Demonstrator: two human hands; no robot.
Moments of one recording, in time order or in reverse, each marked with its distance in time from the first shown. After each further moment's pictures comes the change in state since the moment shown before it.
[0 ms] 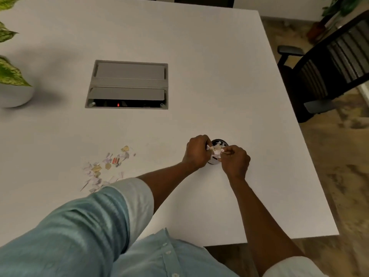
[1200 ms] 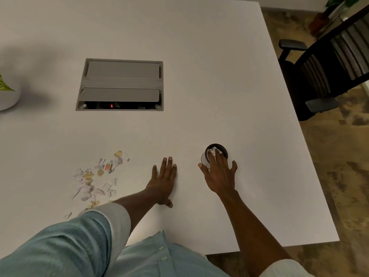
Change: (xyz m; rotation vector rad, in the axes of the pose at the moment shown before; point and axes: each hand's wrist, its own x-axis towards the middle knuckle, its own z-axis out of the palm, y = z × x) left_hand -0.059 -0.130 -0.005 0.900 -0.680 -0.007; right_hand 0.000 0.032 0.035 -0.716 -0.364 -0.337
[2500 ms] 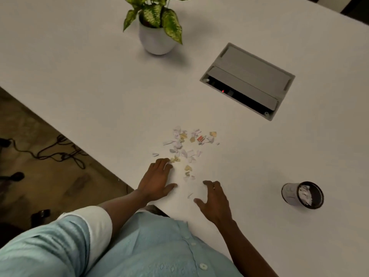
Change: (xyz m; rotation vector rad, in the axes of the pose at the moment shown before) left_hand -0.230 -0.110 0.152 -0.502 0.549 -0.524; right_hand -0.125 -0.186 0.088 0.151 -0.443 -0.536
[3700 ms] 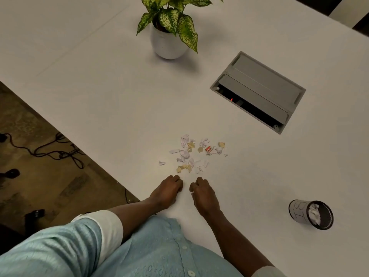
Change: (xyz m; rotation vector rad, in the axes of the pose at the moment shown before) left_hand 0.021 -0.004 0.015 -0.225 -0.149 -0.011; right_hand 0.072 -0.054 0.020 -0.373 0.012 -0.286
